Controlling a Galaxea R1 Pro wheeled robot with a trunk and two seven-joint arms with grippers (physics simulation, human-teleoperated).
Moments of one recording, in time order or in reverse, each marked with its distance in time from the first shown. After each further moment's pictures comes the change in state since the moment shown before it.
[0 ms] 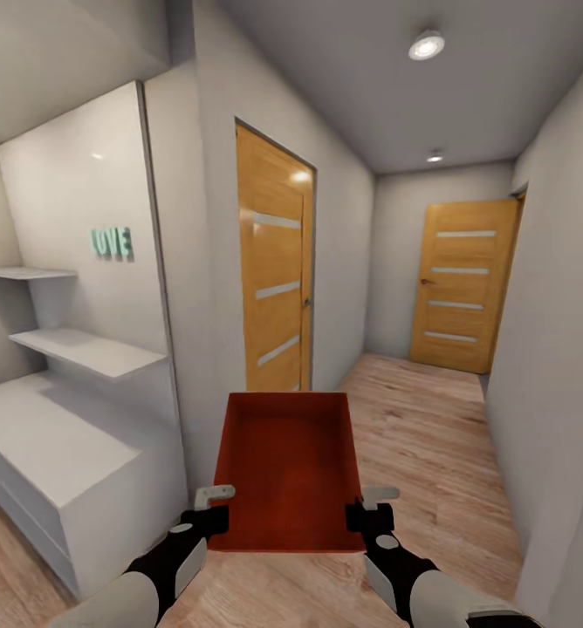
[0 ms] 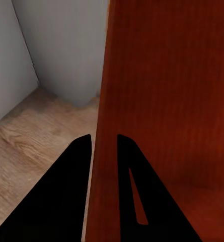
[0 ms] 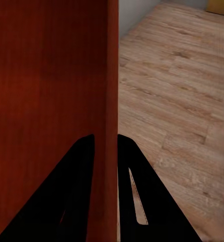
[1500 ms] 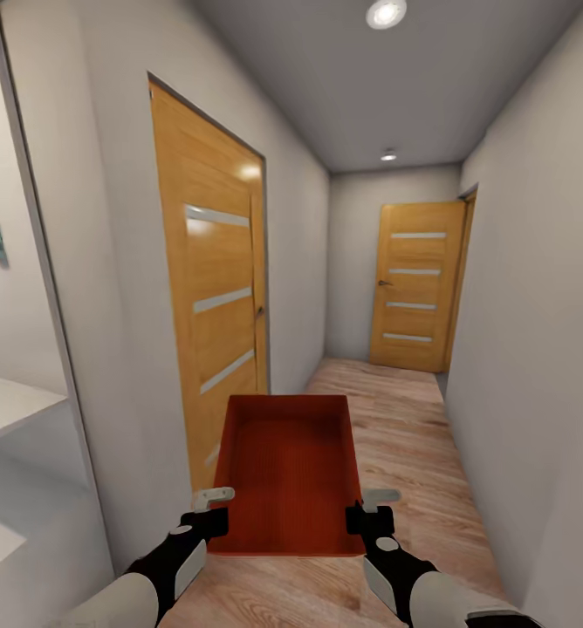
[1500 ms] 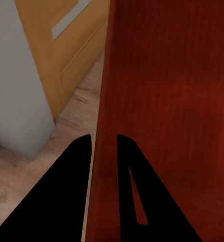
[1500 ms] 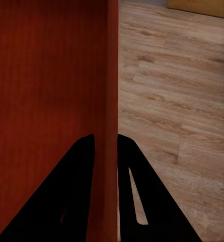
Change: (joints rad) left arm 0.000 0.001 0.001 0.011 -0.001 0.001 -0.002; right arm 0.000 0.001 0.010 0.013 -0.013 0.000 -0.002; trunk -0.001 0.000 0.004
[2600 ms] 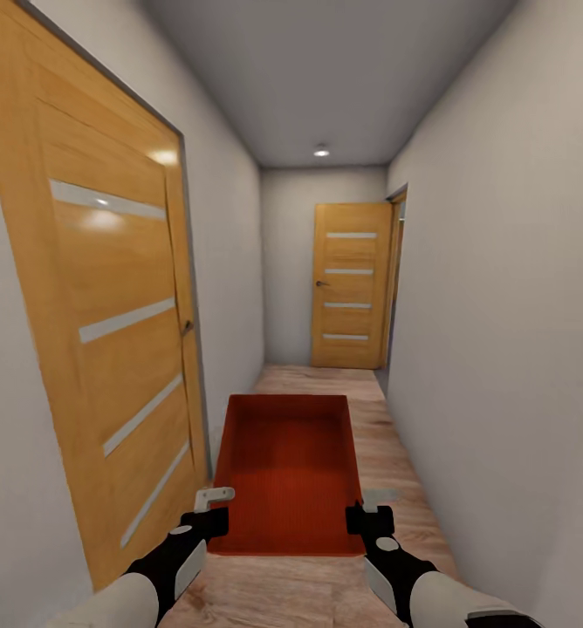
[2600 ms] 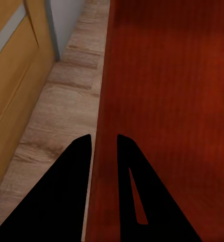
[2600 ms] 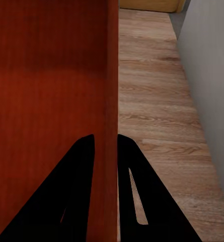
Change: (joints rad) left arm 0.000 -0.001 0.000 0.000 0.000 0.000 0.001; right arm 0.000 -0.001 0.000 0.000 0.000 0.000 0.001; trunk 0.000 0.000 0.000
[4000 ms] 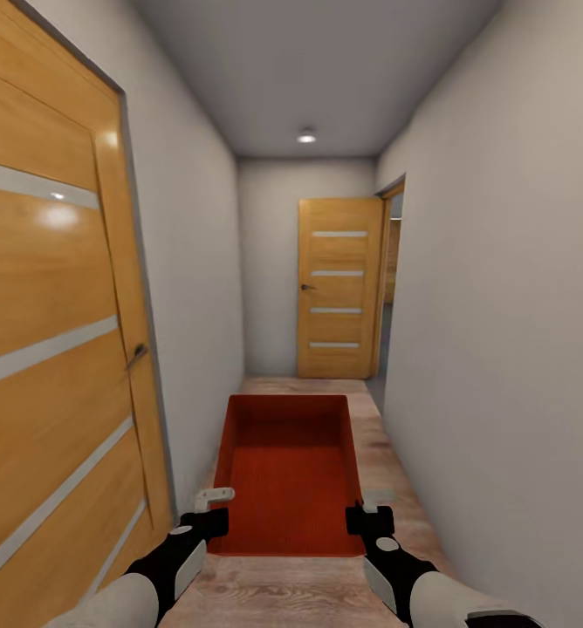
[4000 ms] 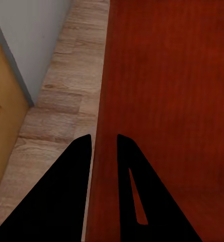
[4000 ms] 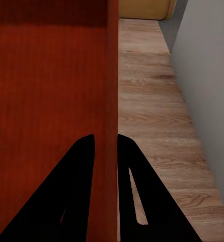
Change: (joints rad) left arm 0.000 0.000 -0.001 0.001 0.001 0.000 0.000; right arm 0.000 0.000 0.001 0.001 -0.001 0.000 0.000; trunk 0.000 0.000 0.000
